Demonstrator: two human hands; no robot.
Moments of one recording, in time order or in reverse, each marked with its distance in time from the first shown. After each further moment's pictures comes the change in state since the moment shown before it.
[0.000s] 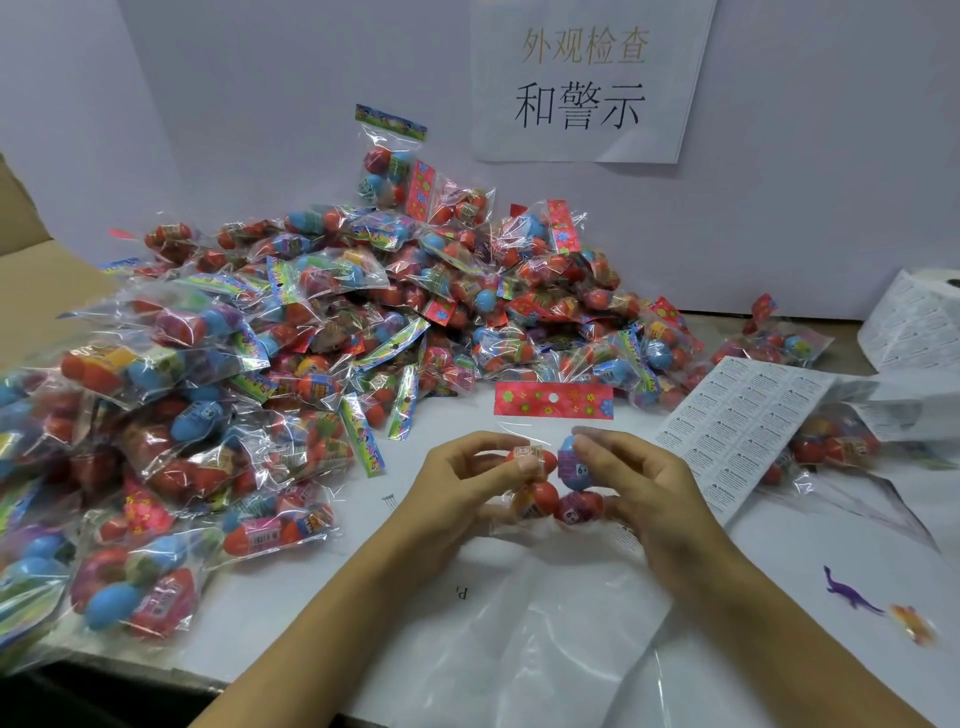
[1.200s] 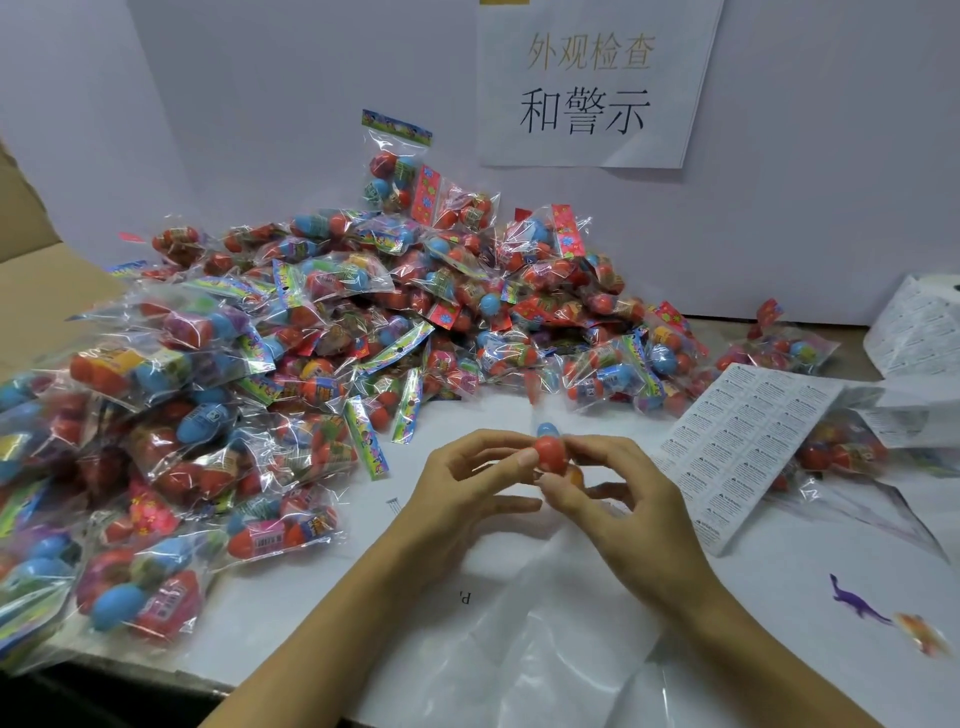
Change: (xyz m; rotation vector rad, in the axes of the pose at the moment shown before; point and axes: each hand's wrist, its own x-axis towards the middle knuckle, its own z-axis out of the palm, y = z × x) left_hand -0.002 0.001 0.001 -0.062 -0.017 0.141; right_hand -0.009 0.016 0.008 -0.475 0.032 -0.398
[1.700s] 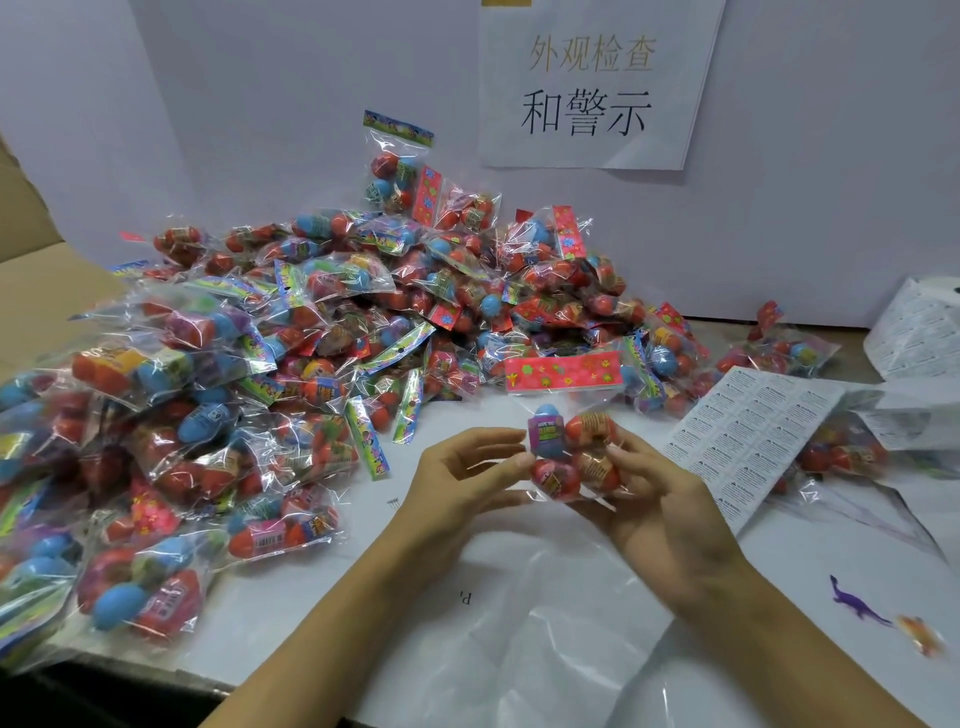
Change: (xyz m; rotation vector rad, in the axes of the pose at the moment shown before) left_hand 0.003 -0.001 -0.001 0.002 0.117 -0.014; right_hand 0.017 -0.005 -0.013 1.012 -0.084 0.506
